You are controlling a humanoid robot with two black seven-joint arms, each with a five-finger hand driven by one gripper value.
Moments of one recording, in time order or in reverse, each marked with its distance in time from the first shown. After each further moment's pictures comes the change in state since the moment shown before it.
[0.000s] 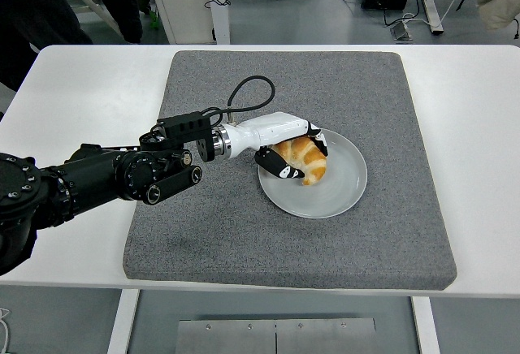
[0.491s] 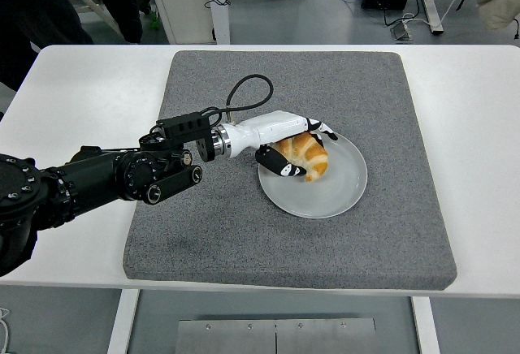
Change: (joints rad) left arm 0.006 0.000 -0.003 -0.001 -0.035 0.000 0.000; right arm -0.002 0.000 0.000 0.000 0.000 0.000 0.000
